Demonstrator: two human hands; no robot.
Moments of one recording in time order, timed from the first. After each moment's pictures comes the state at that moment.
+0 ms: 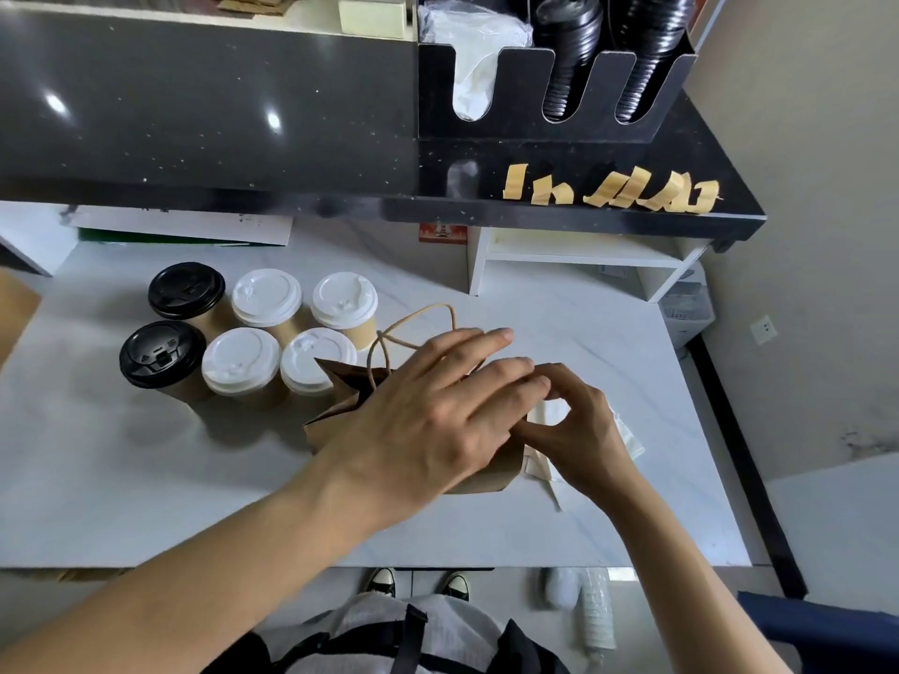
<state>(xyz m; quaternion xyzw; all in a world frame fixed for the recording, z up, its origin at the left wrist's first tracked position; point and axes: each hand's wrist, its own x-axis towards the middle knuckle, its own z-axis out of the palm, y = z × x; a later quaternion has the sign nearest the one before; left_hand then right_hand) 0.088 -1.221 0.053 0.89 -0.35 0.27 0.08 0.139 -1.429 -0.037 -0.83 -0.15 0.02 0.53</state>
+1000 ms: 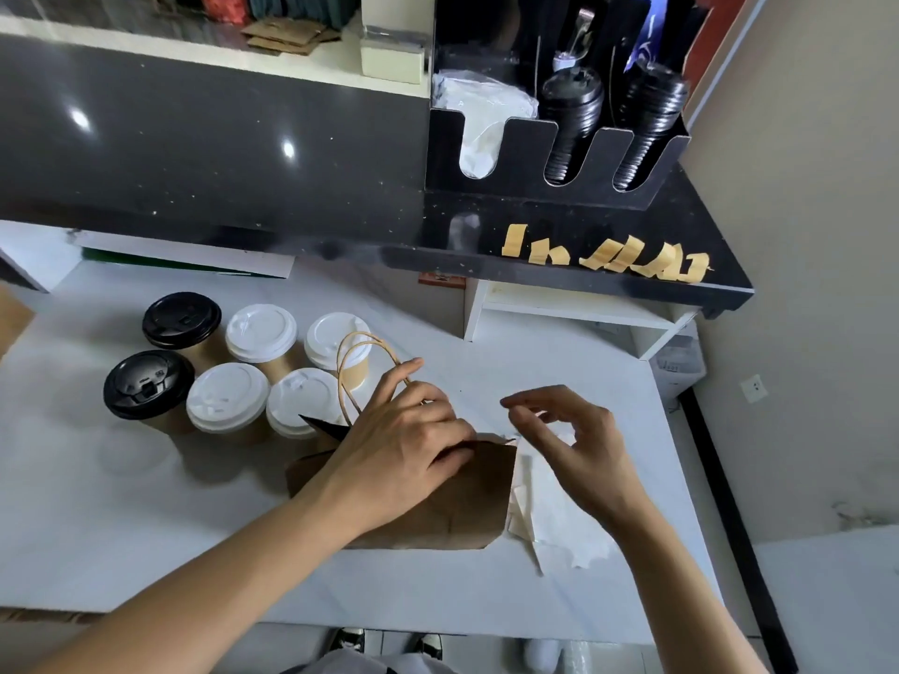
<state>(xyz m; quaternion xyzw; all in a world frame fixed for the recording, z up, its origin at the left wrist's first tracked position) 0.131 -1.208 -0.001 0.94 -0.23 0.15 0.19 0.173 -1.434 0.006 -0.85 -0.16 0.03 0.51</state>
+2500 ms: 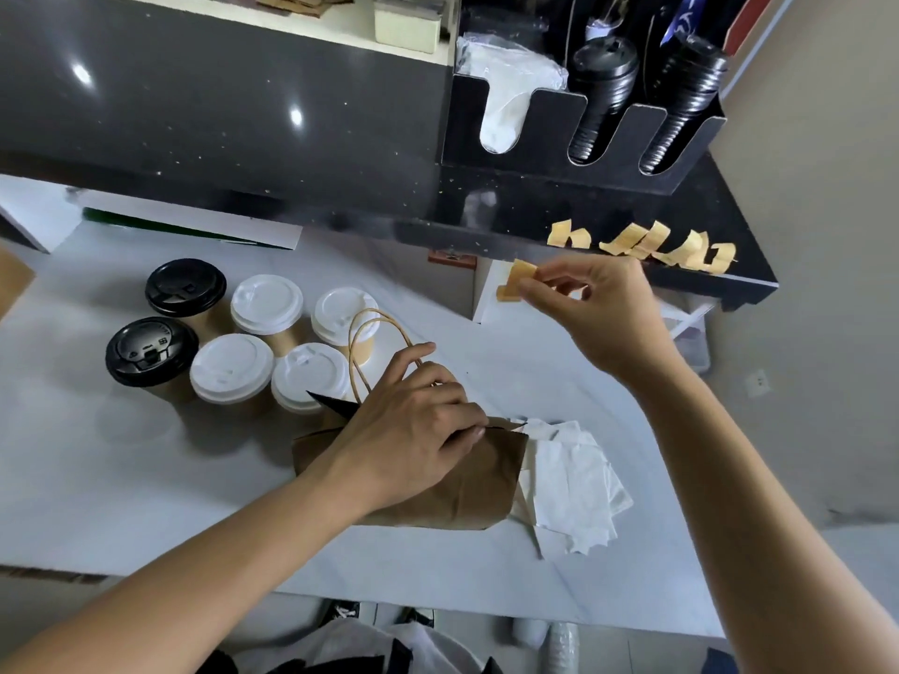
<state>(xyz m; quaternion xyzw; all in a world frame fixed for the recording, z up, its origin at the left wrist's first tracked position) 0.131 -1.208 -0.004 0.94 -0.22 0.15 0.20 0.257 -1.403 0.073 -0.89 -0.20 -0.03 0.41</state>
